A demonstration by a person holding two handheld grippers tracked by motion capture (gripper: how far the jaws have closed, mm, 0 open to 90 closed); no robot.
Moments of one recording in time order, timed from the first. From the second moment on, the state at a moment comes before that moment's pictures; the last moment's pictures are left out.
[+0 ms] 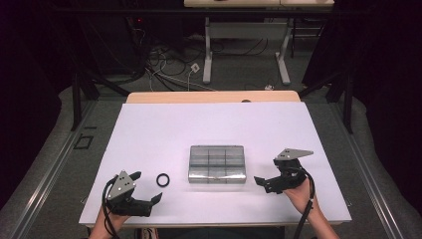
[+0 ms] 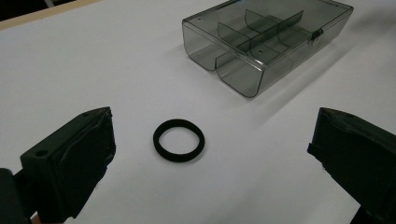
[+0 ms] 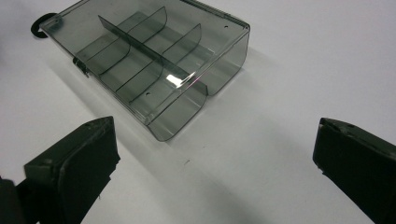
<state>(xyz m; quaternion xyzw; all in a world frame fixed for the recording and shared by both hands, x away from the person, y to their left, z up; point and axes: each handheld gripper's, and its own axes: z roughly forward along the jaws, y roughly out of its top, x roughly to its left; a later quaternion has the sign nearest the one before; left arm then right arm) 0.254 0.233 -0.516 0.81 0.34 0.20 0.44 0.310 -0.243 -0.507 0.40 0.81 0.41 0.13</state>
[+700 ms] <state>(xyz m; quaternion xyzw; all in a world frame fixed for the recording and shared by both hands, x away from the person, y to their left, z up) 0.255 0.227 -0.518 0.81 0.34 0.19 0.44 0.298 -0.247 -0.506 0.39 0.81 0.41 0.14</state>
